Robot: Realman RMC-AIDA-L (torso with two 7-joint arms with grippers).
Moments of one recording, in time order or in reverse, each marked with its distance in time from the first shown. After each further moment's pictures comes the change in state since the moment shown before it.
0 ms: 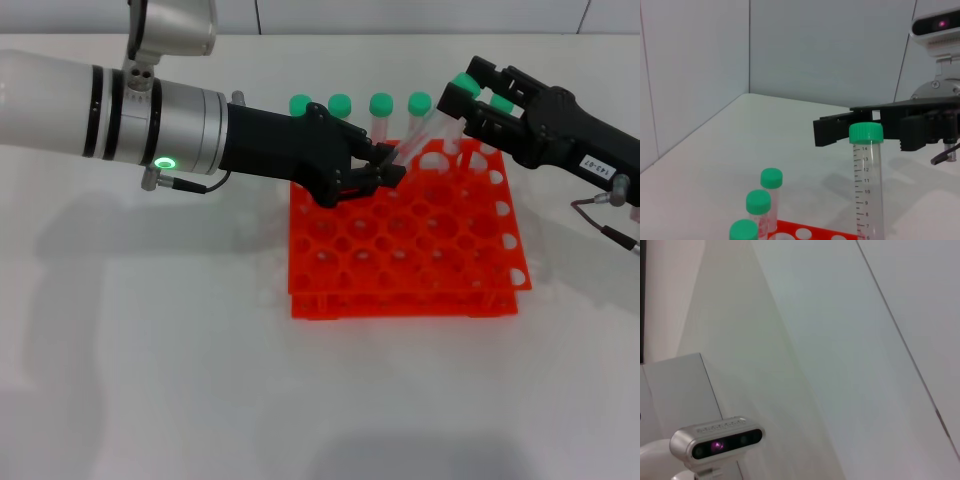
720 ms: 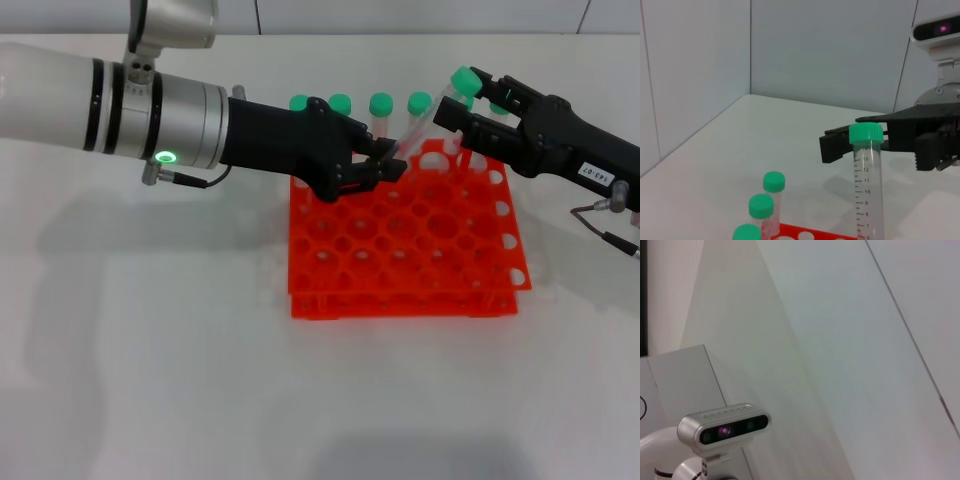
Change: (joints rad) left arm -0.009 0.003 -0.001 0.000 0.000 -0.002 -0.007; right arm -0.003 -0.002 0.001 -0.016 -0.036 0.000 0.026
